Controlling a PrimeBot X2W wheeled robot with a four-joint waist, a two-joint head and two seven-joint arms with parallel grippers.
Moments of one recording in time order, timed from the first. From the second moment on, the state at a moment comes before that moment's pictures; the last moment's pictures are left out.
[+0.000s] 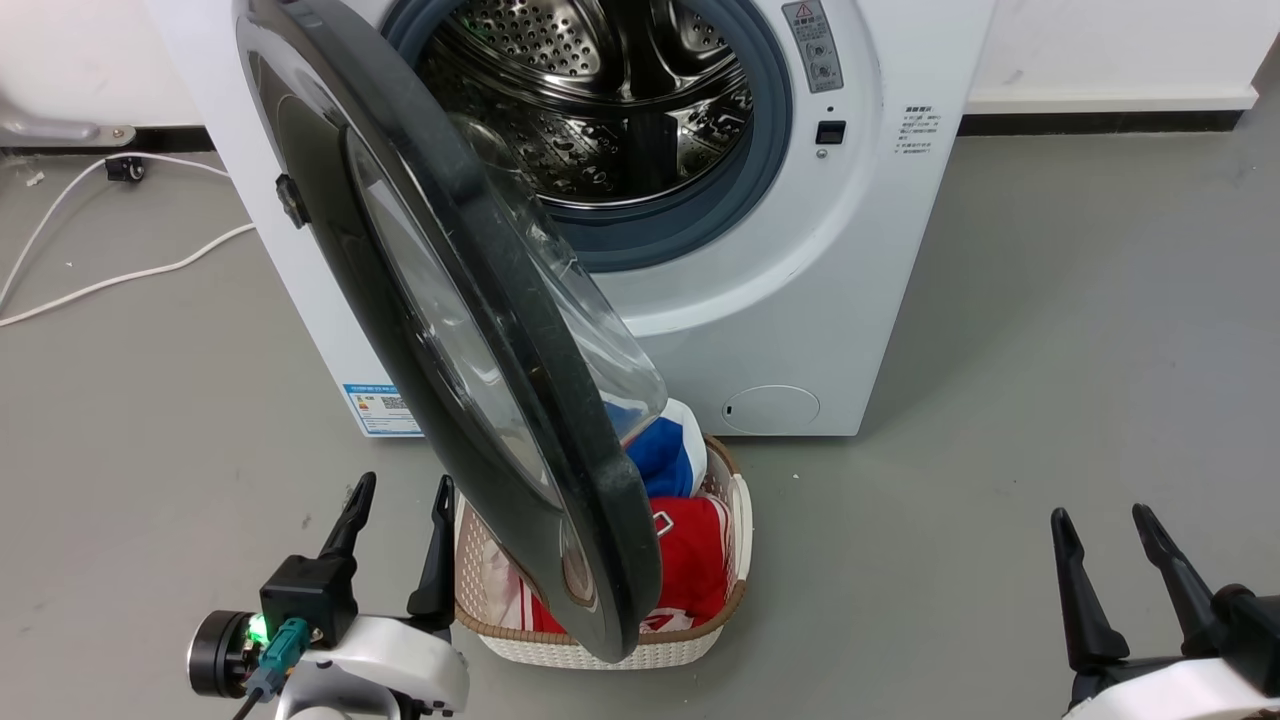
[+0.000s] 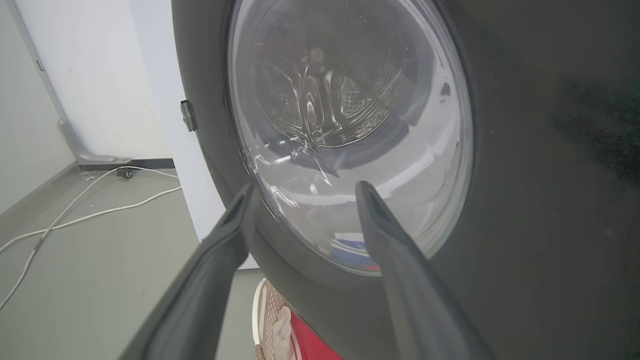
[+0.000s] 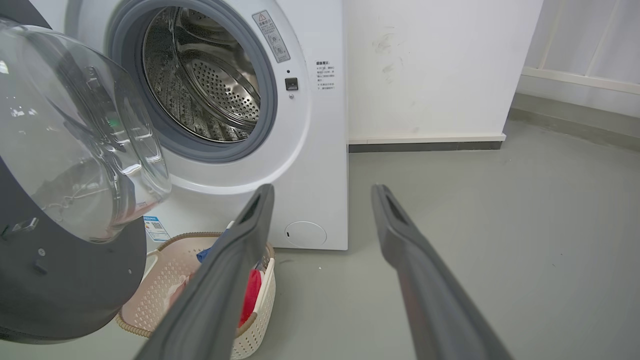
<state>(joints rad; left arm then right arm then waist) -0.08 0.11 -0.09 0.24 -0.16 -0.05 -0.26 0.14 -0.11 -0.07 -0.08 0.17 0.13 -0.07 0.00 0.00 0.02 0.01</state>
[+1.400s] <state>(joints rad) -0.26 0.07 -0.37 -0.48 -0.19 -0.04 -0.09 0.12 -0.07 -0.09 -0.10 0.15 0.13 -0.04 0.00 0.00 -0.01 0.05</state>
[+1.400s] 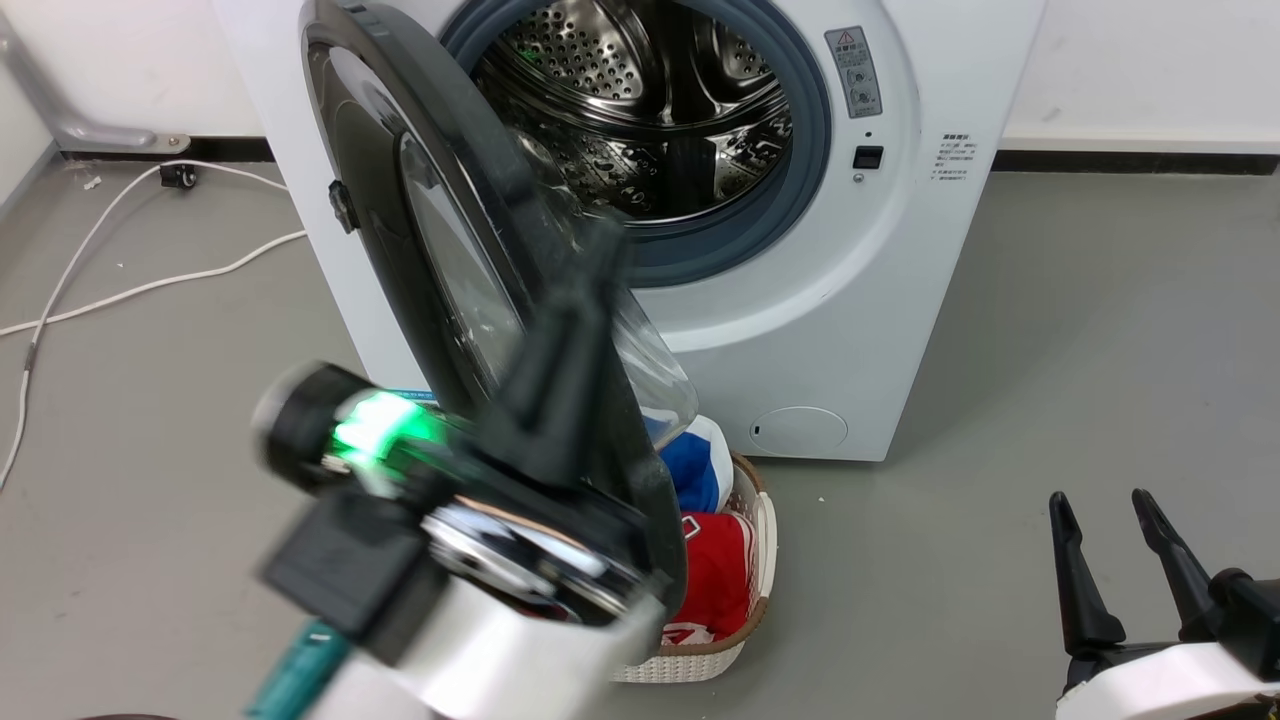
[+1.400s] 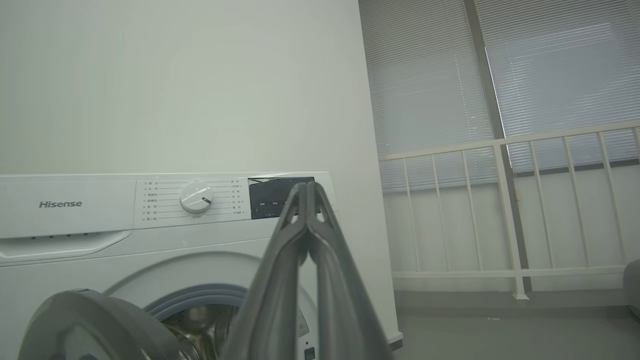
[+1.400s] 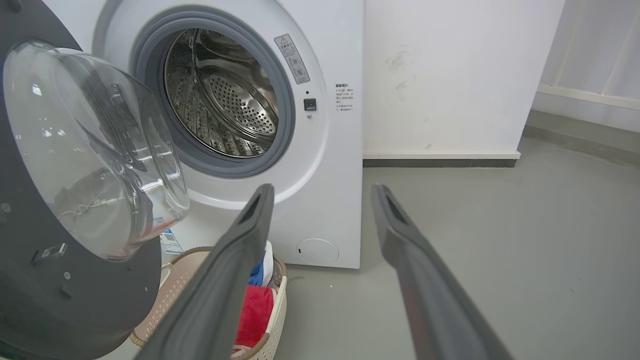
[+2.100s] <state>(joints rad) -0.06 0.09 -0.68 -0.19 -0.37 -0.07 0.19 0.13 -0.06 -0.10 -0.10 0.14 0.13 -0.01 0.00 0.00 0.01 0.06</state>
